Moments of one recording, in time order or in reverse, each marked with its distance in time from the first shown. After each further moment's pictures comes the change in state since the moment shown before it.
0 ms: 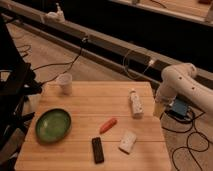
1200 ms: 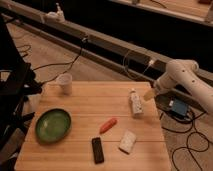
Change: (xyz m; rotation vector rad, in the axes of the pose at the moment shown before) arm -0.055 -0.060 0.009 -0.027 -0.234 0.612
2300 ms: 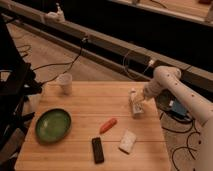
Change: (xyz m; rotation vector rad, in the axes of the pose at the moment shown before) arm 0.004 0.021 0.083 -0.082 0.098 0.112
